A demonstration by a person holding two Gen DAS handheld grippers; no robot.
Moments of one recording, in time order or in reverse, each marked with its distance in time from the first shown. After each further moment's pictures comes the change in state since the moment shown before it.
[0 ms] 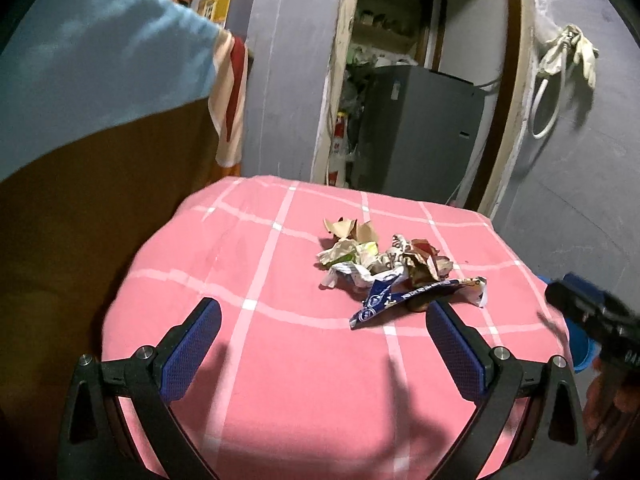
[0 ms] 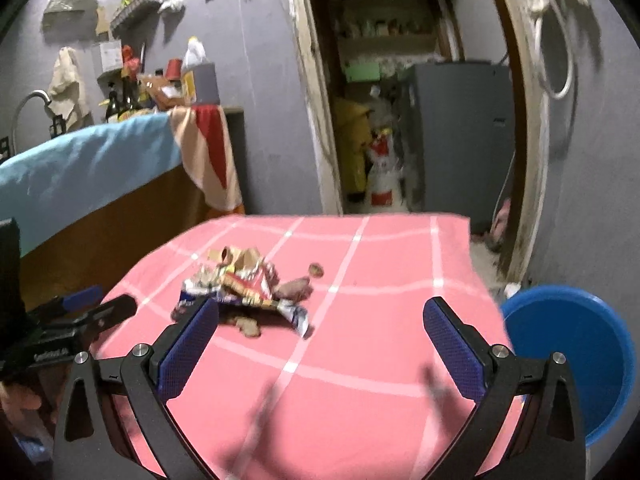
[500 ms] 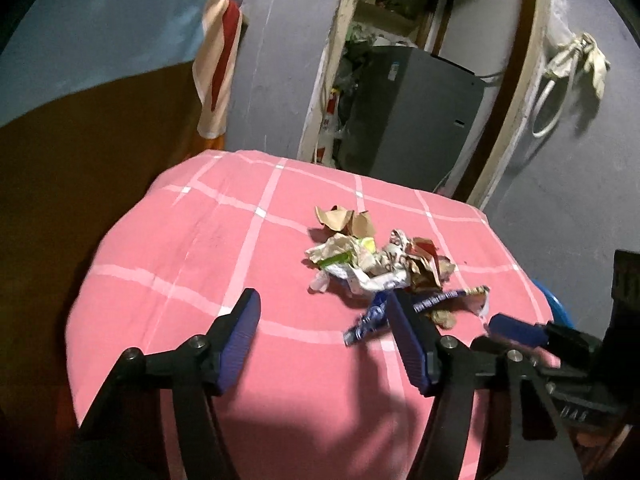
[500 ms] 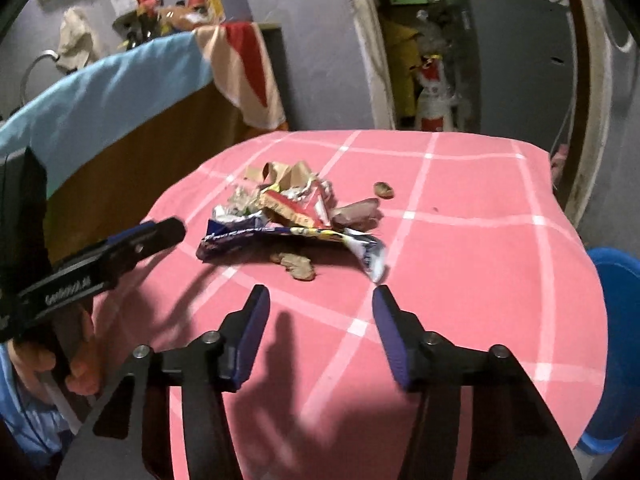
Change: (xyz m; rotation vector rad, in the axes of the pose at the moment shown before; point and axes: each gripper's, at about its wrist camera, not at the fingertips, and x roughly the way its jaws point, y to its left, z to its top) left arm 0.028 0.011 0.017 -0.064 0.099 -0.078; right arm 0.057 0.030 -0.008 -0.052 0.264 0.148
